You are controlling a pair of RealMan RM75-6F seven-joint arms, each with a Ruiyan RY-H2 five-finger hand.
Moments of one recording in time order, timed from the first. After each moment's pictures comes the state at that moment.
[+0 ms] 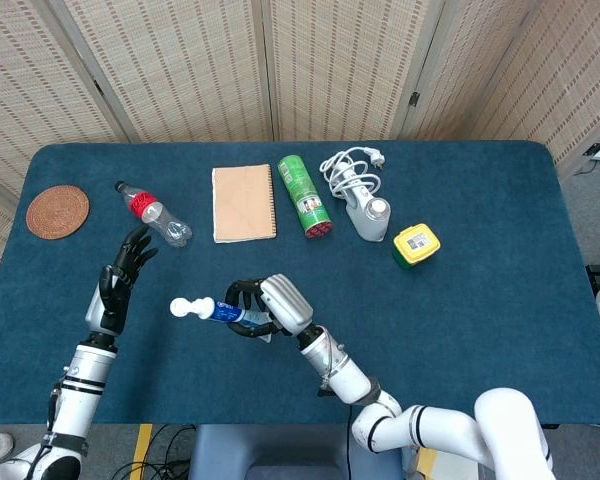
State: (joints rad) left arm -0.41 -1.34 -0.30 -1.80 1.28 1.20 -0.83; right arm 0.88 -2.02 0.31 -1.18 -1.52 1.16 0.45
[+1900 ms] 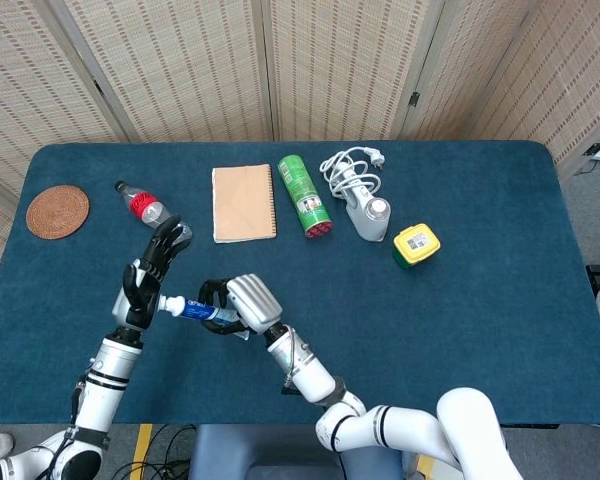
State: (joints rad) left arm -0.45 -1.41 -0.34 -1.79 1.37 1.18 -0.87; right arm 1.01 -2.14 0.40 -1.09 -1.37 1.05 0.24
